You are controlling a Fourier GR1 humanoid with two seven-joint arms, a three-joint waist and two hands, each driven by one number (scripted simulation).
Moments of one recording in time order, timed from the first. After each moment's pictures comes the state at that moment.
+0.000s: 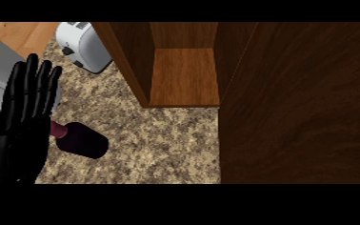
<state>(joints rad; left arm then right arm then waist) -0.01 0.08 -0.03 -2.10 -0.02 0.01 0.00 -0.01 -0.09 -0.02 -2.10 0.02 0.02 -0.01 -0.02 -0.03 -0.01</state>
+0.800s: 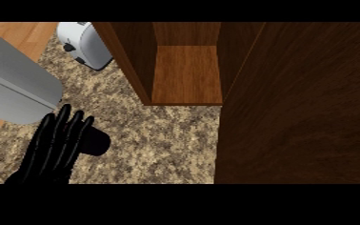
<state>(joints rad) 0.30 0.03 -0.22 -2.28 0.20 -0.10 0.10 0.20 -0.12 0.10 -2.35 -0.14 0.16 0.20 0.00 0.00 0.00</state>
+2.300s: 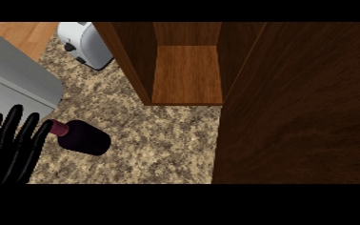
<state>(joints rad) 0.29 0.06 -0.14 -2.47 0.15 0.06 0.40 0.05 -0.10 0.17 -2.48 -0.10 0.05 0.51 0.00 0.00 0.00</state>
